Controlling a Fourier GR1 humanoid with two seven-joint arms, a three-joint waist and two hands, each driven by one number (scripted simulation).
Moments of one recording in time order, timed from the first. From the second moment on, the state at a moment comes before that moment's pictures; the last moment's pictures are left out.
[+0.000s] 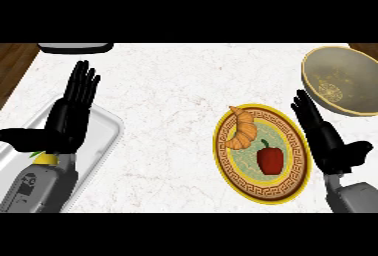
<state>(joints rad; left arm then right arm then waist) -0.27 0.33 -0.15 -1.49 0.34 0.23 -0.14 -0.16 -0.47 0.28 -1.42 -0.38 -0.20 -0.15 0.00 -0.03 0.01</state>
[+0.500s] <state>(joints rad) -0.19 0.45 -0.11 -1.45 0.25 0.30 -0.02 -0.17 -0.79 0.22 -1.51 -0.11 -0.28 -0.01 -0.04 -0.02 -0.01</state>
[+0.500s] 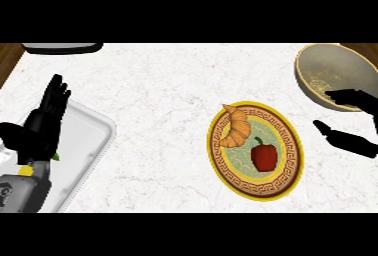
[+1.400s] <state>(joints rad) -0.13 0.50 -0.07 -1.51 0.23 0.26 0.07 0.27 -0.95 0.26 -2.28 0.41 -0.51 0.70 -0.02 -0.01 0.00</state>
